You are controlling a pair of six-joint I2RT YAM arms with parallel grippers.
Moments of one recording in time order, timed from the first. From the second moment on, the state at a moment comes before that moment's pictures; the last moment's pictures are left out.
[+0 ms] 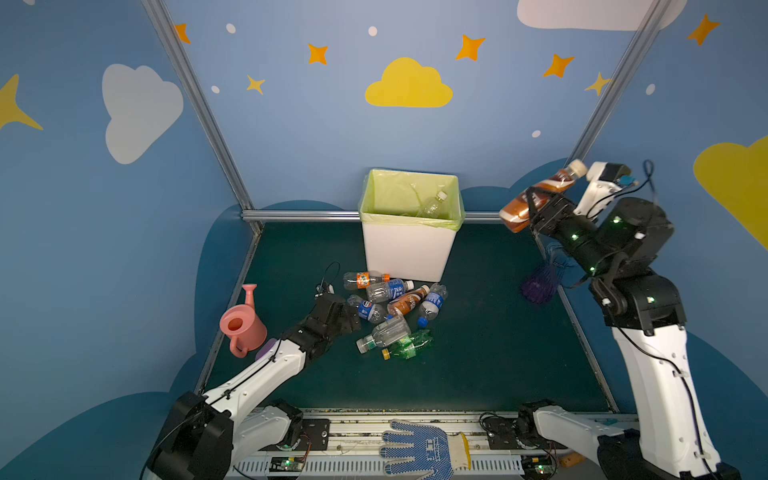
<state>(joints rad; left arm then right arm) -0.47 1.12 0.58 -0.27 -0.20 -0.62 0.24 1.13 1.73 -0.56 -0.03 0.50</state>
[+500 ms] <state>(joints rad) -0.49 1.11 0.59 -0.28 -0.14 -0.58 0.42 2.01 2.40 -0.72 -0.24 0.44</state>
